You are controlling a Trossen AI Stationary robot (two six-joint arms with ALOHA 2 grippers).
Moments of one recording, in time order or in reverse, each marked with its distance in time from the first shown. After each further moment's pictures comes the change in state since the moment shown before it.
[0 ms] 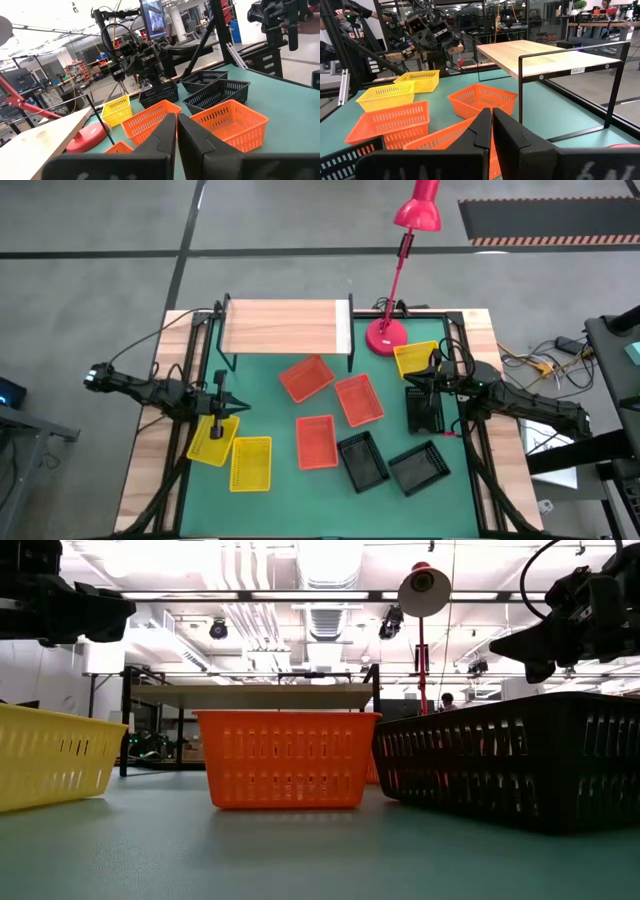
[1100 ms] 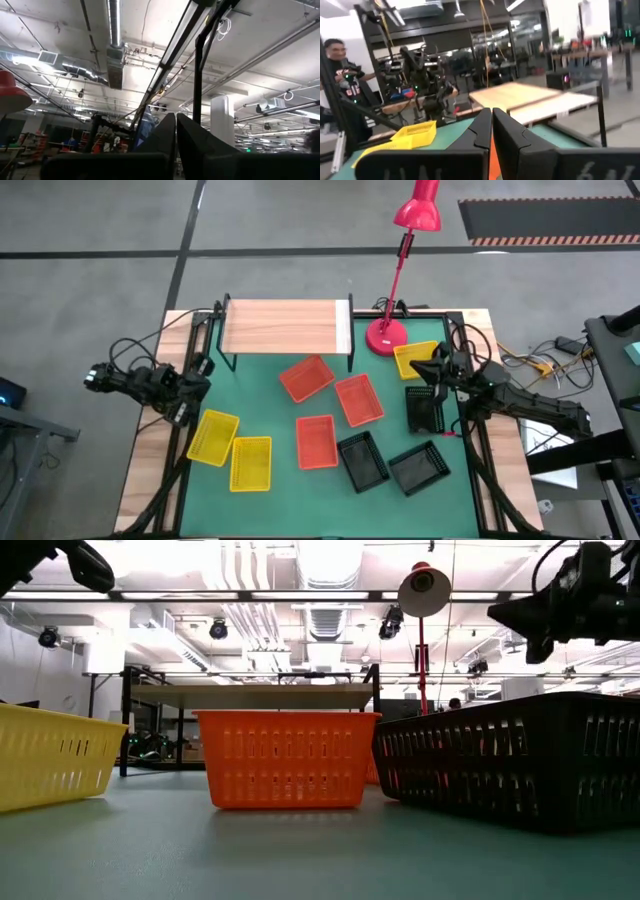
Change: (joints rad) left arm 0.000 0.001 0.000 0.705 0.076 -0.376; right arm 0.005 0.008 0.000 0.241 0.096 0.102
